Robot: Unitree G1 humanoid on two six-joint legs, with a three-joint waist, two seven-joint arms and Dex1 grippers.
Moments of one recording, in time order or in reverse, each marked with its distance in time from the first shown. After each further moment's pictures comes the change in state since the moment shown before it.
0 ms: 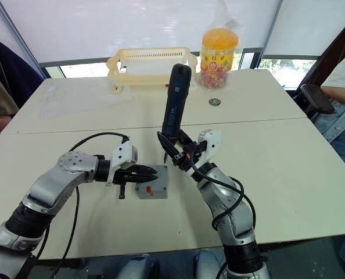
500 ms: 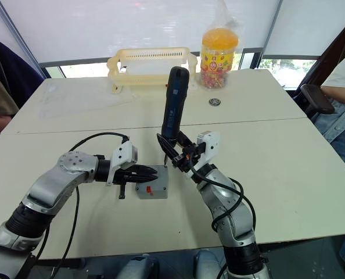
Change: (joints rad) left arm 0.000 0.000 0.000 -0.001 0.000 0.003 0.001; right arm 0.012 -0.003 0.008 0.009 -0.030 -0.003 0.007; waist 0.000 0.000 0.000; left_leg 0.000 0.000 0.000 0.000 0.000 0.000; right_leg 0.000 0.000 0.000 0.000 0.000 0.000
